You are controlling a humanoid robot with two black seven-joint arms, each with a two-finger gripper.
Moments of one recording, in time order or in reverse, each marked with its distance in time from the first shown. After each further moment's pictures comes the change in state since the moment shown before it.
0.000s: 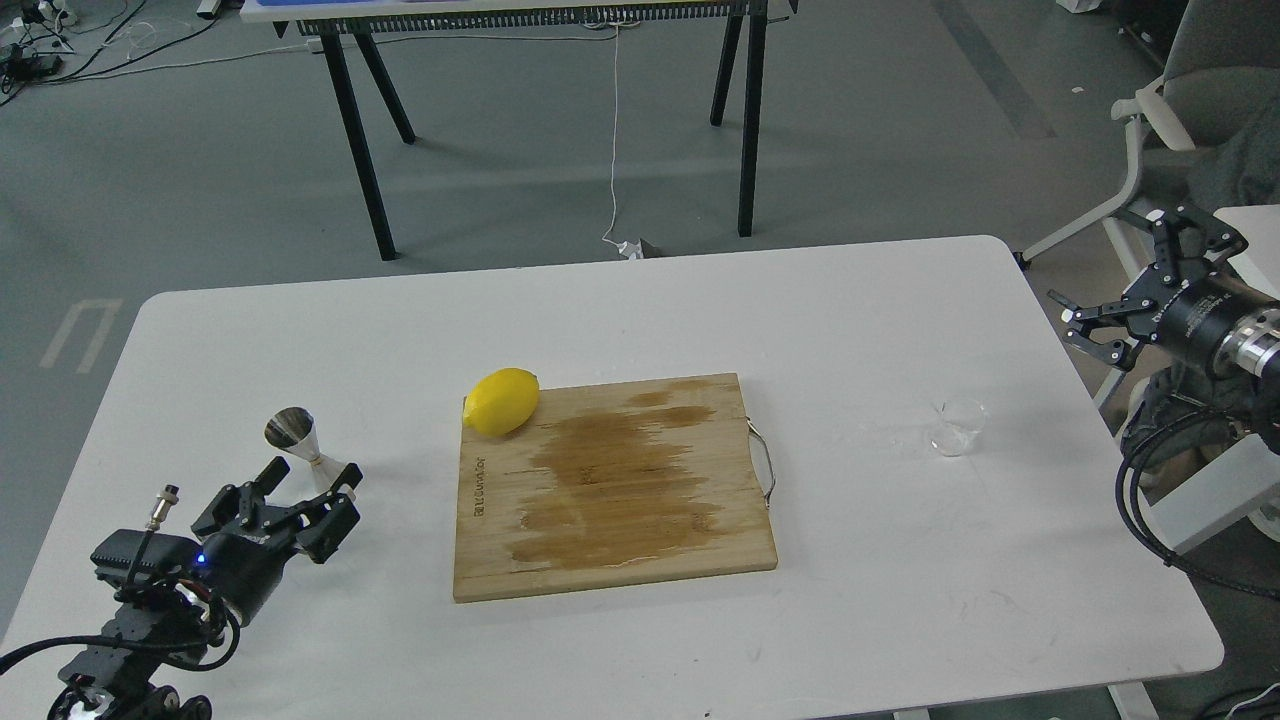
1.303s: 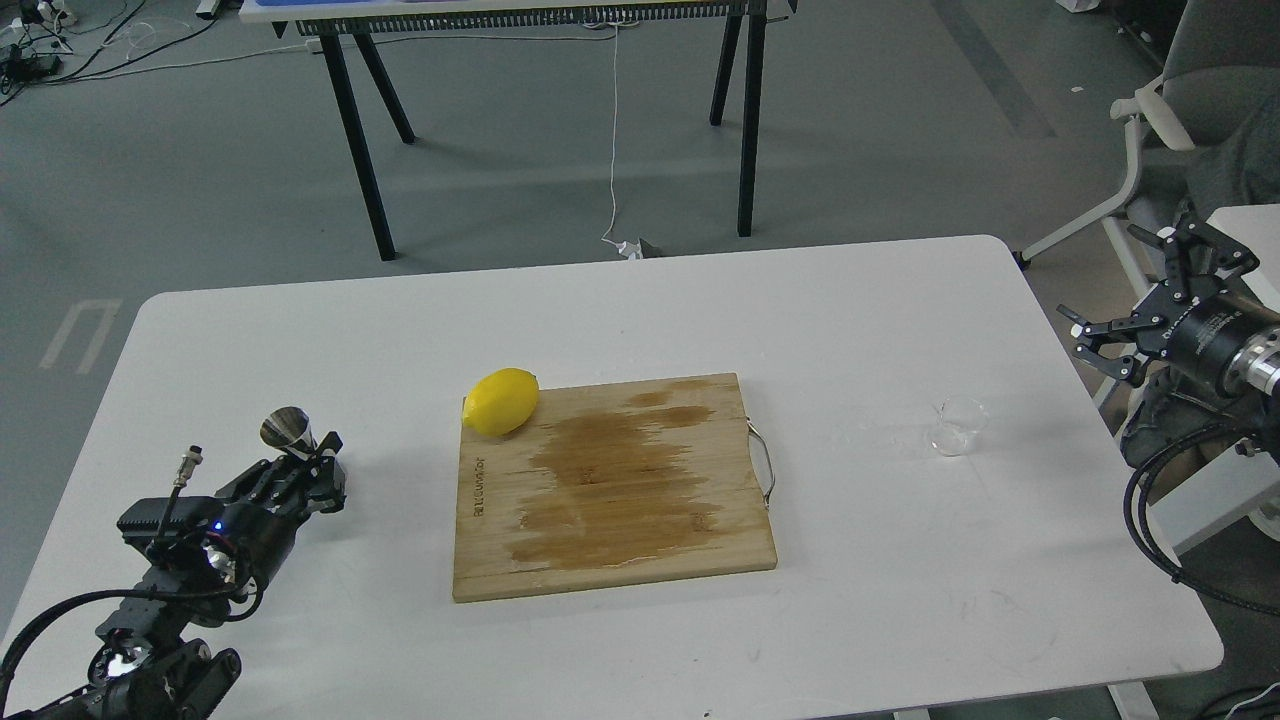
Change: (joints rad) left arm -0.183 -0.110 0.084 0.307 -0.125 0.000 0.000; right arm -0.050 -0.004 0.034 0.020 0.000 0.000 0.000
